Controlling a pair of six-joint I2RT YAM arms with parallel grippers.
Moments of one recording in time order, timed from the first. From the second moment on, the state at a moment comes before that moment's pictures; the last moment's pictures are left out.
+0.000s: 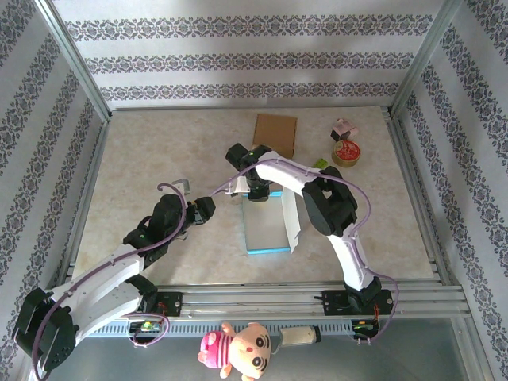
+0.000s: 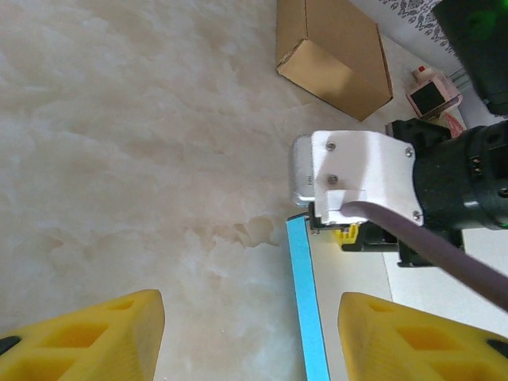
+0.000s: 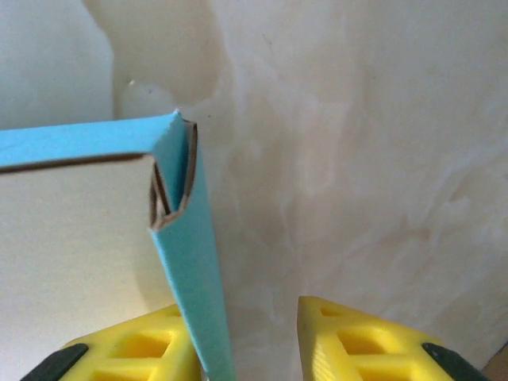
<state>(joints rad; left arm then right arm) -0.54 0.89 0.43 -0.06 -0.08 -0.72 0.71 2.21 1.79 -1.04 0.18 -0.87</state>
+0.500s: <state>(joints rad) -0.54 0.91 0.43 -0.06 -0.08 -0.72 0.64 2.22 1.93 -1.27 0.02 -0.88</state>
